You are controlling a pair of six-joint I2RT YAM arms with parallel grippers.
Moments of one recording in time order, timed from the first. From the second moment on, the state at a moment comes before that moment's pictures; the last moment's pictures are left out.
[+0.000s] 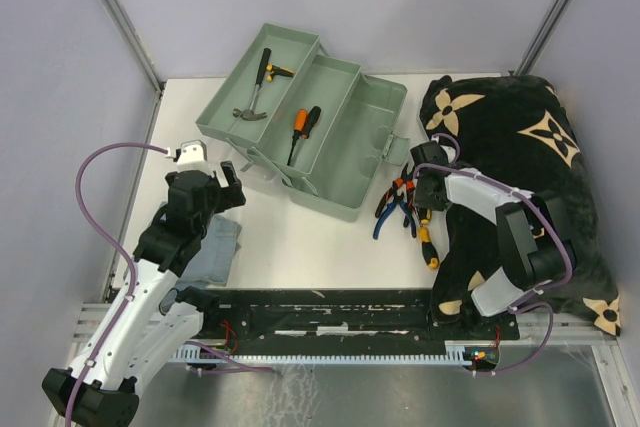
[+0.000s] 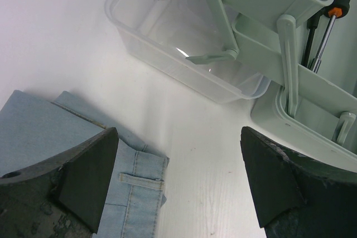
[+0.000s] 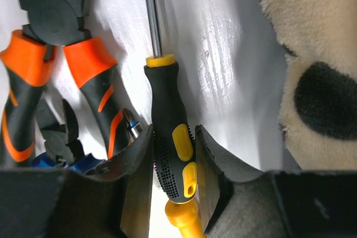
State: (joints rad) left arm -0.34 0.70 0.73 -0.50 -0.37 -0.35; right arm 0.33 1.58 0.88 -0.47 0.29 0.54
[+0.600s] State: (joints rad) left arm -0.34 0.70 0.73 -0.50 -0.37 -0.35; right arm 0.31 1.63 0.89 -0.42 0.27 0.52
